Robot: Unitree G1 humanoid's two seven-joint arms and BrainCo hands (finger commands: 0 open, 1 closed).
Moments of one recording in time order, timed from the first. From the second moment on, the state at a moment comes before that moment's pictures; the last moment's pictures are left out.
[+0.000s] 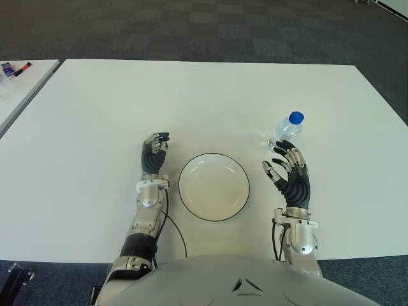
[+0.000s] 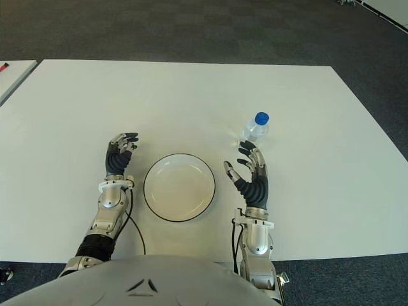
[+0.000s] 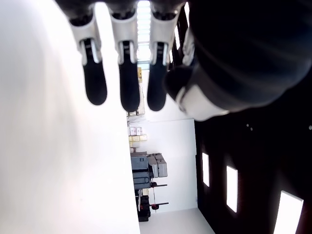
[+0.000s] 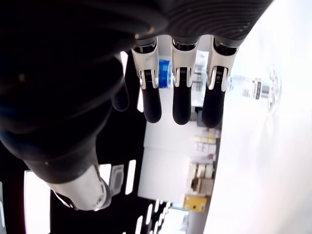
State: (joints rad) left arm 0.03 -0.03 0.02 0.44 0.12 -0.43 0.25; right arm 0.44 0.02 0.01 -0.18 -0.19 -0.39 -0.20
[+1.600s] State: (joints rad) left arm 0.02 -0.02 0.03 0.46 0.12 -0.45 0.25; right arm 0.31 0.02 -0.10 0.07 -0.34 -0.39 -0.51
